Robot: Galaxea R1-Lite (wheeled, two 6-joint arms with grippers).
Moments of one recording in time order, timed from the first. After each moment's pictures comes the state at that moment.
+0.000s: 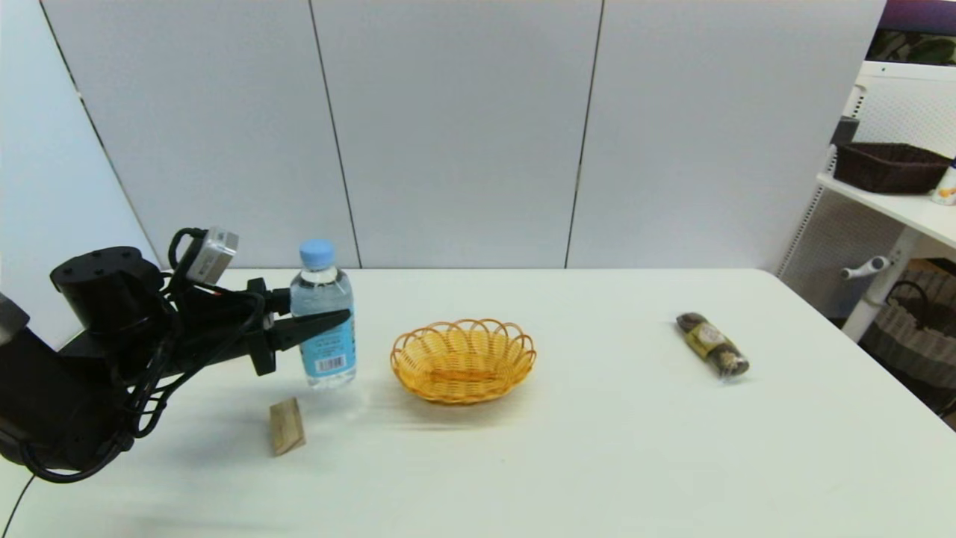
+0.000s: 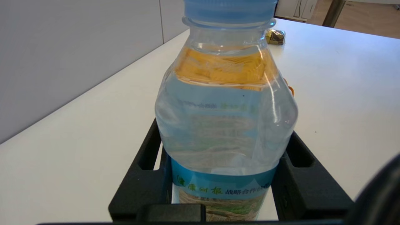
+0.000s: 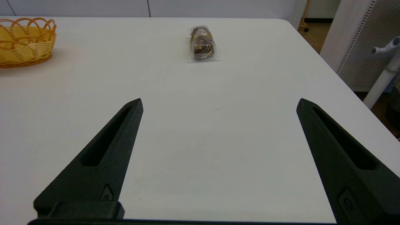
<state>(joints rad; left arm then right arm) -0.02 1.91 -0.55 -1.37 -1.10 -0.01 0.00 0.00 0.00 0.00 0.01 -0.01</state>
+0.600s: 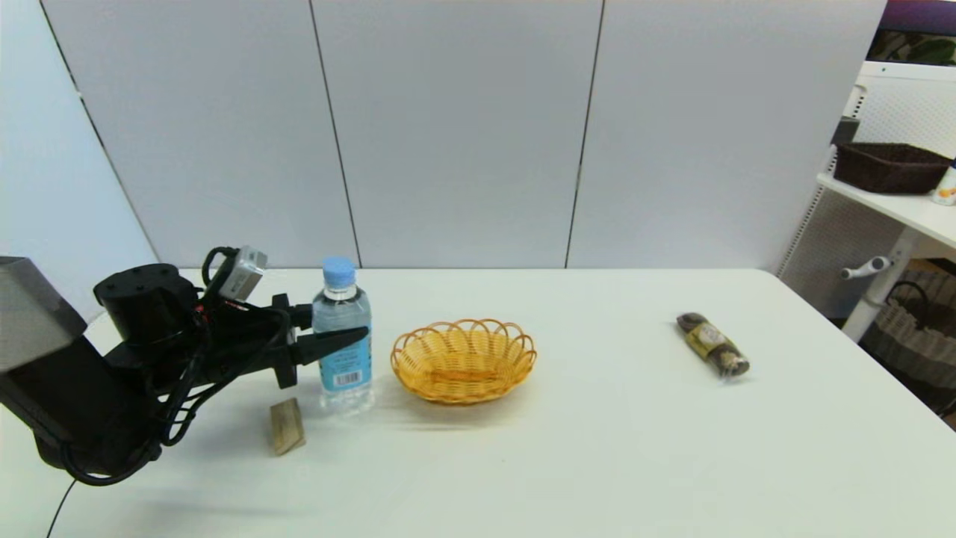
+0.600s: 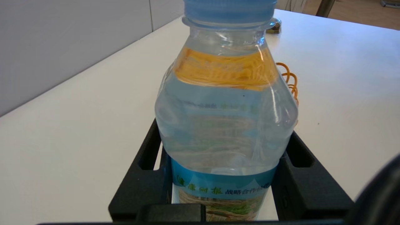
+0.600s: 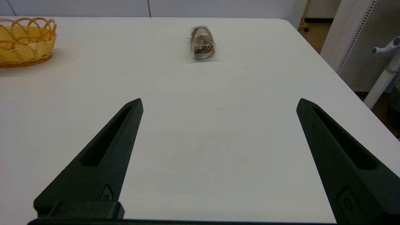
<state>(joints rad) -0.07 2.00 -0.55 -1.43 -1.10 0.00 0.00 0.00 0.00 0.00 0.01 -0.01</state>
